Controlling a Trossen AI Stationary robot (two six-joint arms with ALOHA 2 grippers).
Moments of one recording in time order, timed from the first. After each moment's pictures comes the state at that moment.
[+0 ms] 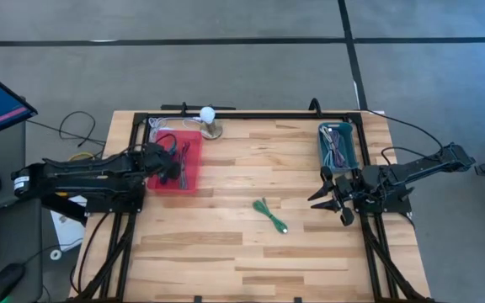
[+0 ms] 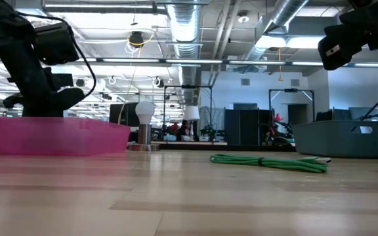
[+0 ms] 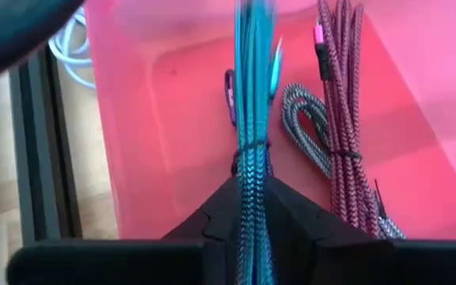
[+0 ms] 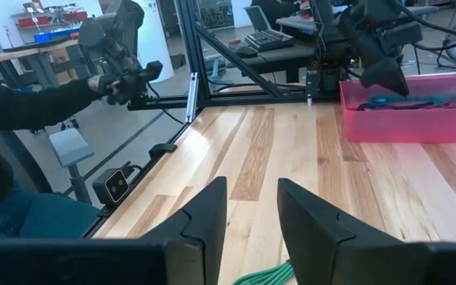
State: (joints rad) left arm 0.30 0.65 0.32 -0.63 -0.54 -0.74; right arm 0.28 0.41 0.19 0.09 0.00 0.15
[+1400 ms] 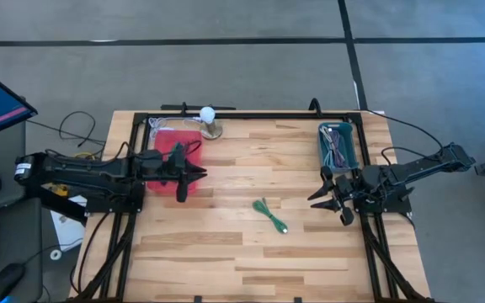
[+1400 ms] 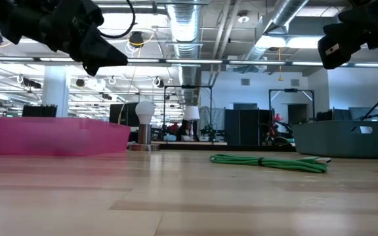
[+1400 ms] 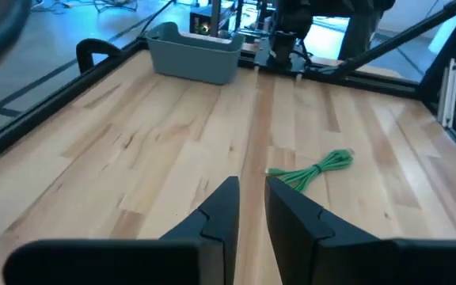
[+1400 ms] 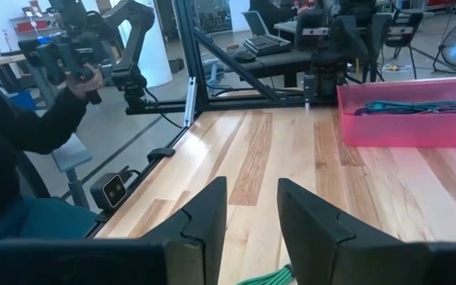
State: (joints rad) left arm 0.05 0.65 0.36 0.15 -0.07 -0.09; right arm 0.28 0.41 0.19 0.10 0.01 0.15
